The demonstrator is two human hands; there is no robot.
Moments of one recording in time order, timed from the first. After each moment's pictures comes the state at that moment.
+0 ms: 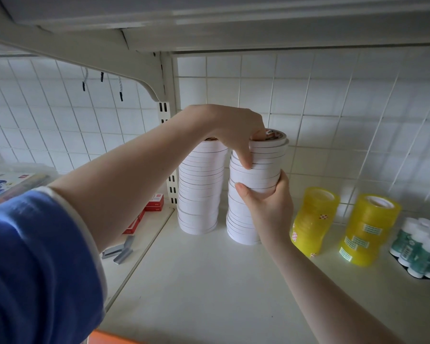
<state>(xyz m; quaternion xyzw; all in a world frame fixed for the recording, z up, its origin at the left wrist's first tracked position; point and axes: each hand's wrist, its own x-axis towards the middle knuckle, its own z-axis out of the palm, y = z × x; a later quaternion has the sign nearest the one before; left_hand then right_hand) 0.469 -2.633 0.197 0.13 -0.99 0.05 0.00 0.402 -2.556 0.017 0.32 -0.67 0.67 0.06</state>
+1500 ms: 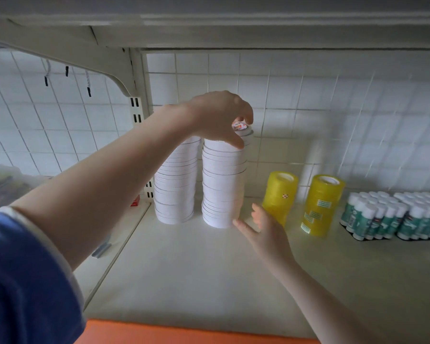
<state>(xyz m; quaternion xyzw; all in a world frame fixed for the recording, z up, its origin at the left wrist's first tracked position) 0.484 -2.597 0.197 0.10 -0.98 0.08 0.15 0.403 -2.479 -0.028 0.37 -0.81 0.45 -0.02</state>
